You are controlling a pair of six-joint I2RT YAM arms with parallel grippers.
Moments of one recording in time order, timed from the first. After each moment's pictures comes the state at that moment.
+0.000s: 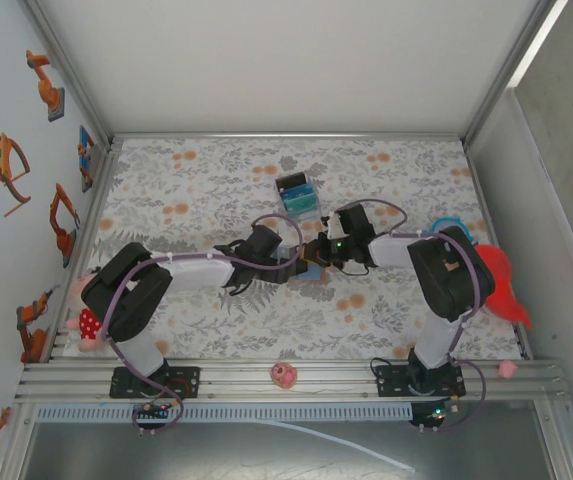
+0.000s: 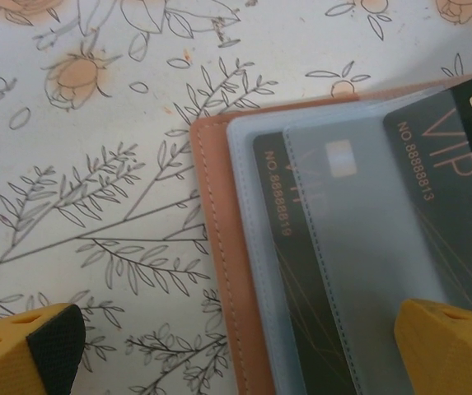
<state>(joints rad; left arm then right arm) -0.86 1.72 0.87 -0.17 -0.22 -0.45 0.46 1.79 0.84 0.06 -0.69 0.73</state>
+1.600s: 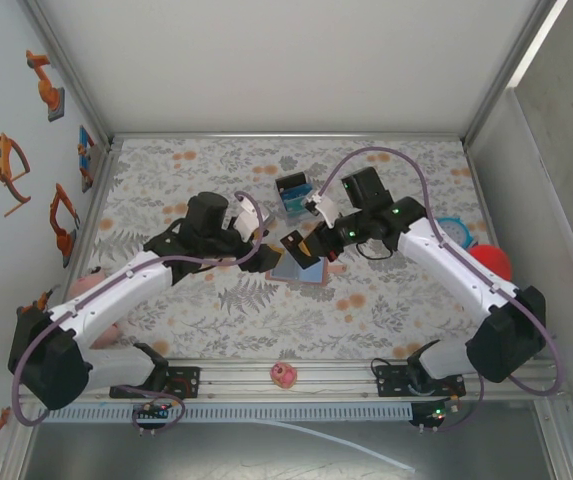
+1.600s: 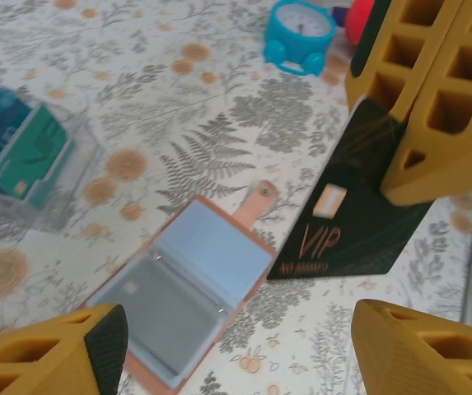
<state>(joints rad) -0.69 1.25 0.92 -0.32 0.48 0.13 0.58 1.39 1.24 -0.78 -0.70 -0.15</state>
